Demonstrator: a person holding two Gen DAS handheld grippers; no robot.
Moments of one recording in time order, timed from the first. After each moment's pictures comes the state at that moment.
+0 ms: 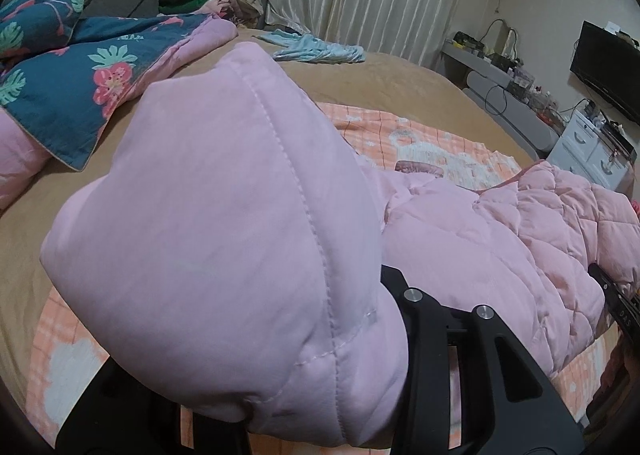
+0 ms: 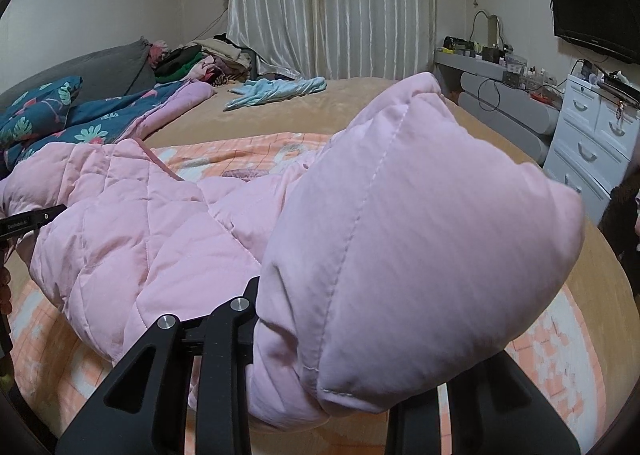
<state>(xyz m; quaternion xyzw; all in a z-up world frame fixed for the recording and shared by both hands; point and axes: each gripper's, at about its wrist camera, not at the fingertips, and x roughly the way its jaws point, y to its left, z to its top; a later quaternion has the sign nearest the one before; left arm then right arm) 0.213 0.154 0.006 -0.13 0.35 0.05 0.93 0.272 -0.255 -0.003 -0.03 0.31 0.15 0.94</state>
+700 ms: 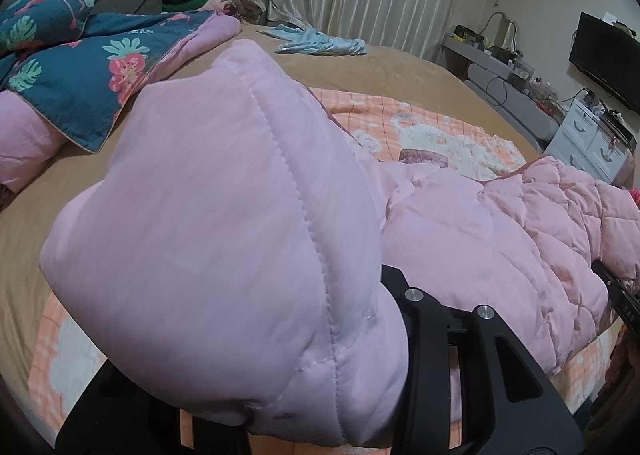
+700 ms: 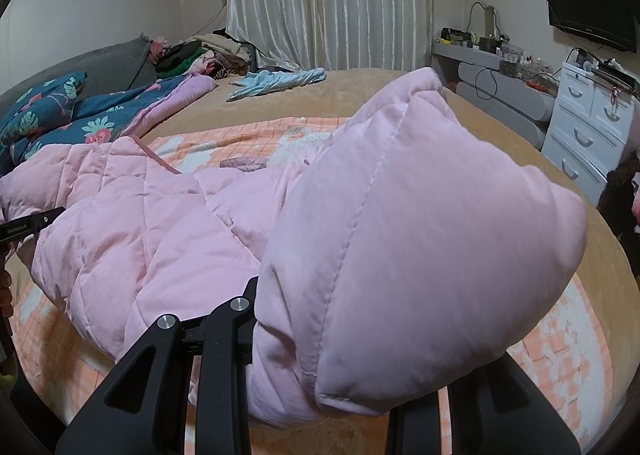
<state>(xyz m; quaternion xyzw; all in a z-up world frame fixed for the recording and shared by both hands) 0.175 0.160 -0.007 -0.12 0.36 0.05 0.93 0.232 -0.258 -0.012 -0.02 0.32 0.15 0.93</state>
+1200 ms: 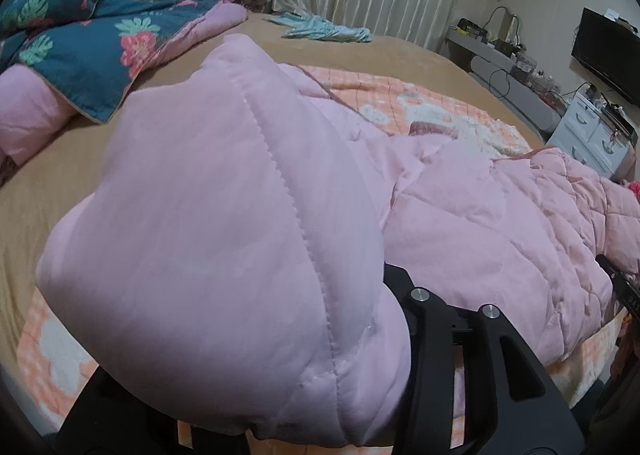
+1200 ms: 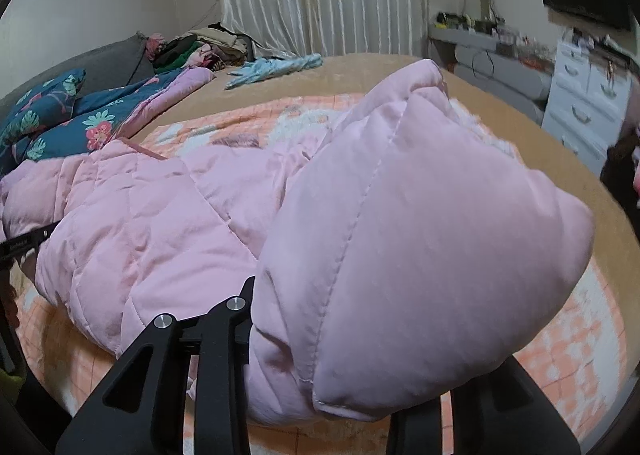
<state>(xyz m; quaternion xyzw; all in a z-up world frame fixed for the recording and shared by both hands) 0.149 0.169 -0.040 -0.13 0.37 0.05 0.92 0.210 -0.275 -0.042 0.00 0.35 0.15 0.93</state>
